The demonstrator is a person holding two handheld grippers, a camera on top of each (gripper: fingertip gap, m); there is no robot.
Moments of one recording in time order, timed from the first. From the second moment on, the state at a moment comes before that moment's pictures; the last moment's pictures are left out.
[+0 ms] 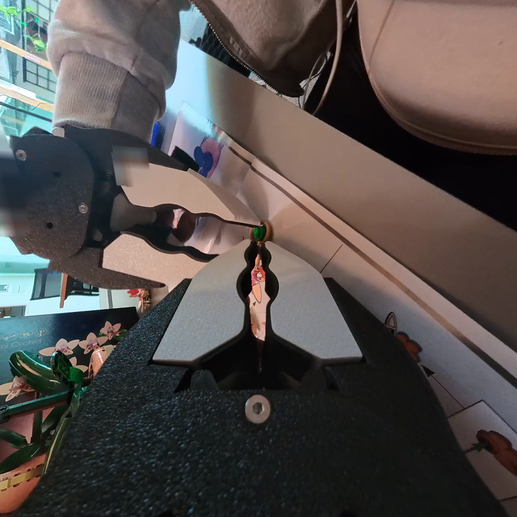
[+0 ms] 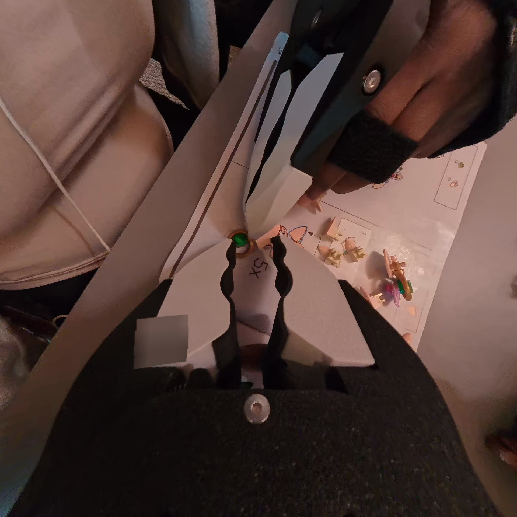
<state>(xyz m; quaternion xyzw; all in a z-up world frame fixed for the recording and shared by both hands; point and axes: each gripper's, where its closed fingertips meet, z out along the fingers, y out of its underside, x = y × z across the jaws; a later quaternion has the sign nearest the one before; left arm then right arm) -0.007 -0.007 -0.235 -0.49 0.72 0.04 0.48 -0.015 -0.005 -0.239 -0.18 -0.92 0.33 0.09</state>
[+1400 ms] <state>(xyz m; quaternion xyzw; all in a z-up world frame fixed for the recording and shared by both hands) -0.006 -0.007 -0.235 -0.50 0.71 0.02 0.49 -0.021 -0.001 -0.228 -0.21 -0.90 0.35 0.17</state>
